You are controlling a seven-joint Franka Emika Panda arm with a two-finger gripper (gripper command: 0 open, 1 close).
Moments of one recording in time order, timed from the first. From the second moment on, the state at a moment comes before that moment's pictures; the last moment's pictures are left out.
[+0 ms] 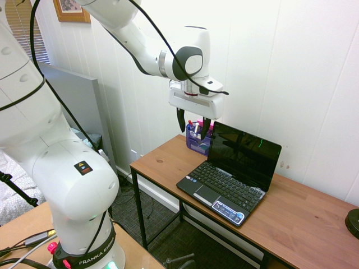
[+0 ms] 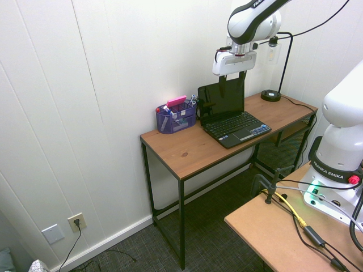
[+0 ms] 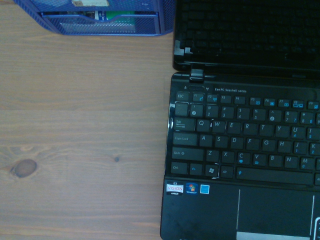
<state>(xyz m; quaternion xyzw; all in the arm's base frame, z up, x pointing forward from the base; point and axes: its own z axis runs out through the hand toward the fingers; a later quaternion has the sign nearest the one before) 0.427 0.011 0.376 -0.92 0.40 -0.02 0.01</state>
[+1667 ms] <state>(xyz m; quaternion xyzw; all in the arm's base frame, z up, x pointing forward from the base) 0.621 -0.083 0.385 -0.82 0.56 -0.12 -0.02</state>
